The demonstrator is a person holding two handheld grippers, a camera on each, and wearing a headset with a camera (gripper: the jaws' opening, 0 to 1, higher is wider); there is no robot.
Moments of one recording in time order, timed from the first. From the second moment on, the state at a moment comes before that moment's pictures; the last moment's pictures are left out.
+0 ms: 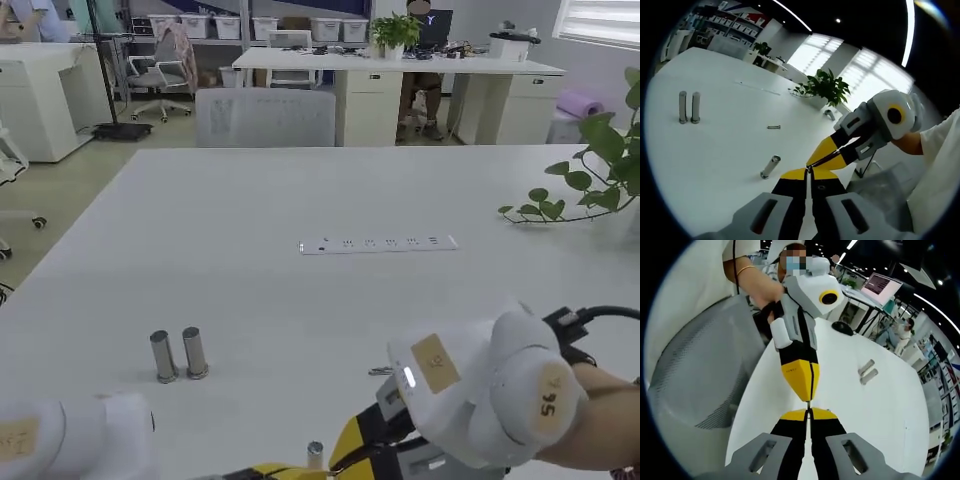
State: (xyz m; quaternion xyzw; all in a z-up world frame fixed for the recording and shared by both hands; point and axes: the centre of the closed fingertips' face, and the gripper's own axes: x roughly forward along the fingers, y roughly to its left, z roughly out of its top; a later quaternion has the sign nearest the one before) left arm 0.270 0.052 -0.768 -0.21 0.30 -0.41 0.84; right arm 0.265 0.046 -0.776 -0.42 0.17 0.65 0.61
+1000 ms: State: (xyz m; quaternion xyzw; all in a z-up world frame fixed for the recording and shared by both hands) left arm 0.251 0.049 -0.770 -0.05 0.24 -0.49 0.84; right arm 0.251 0.039 -0.777 -0.28 0.25 0.68 0.63
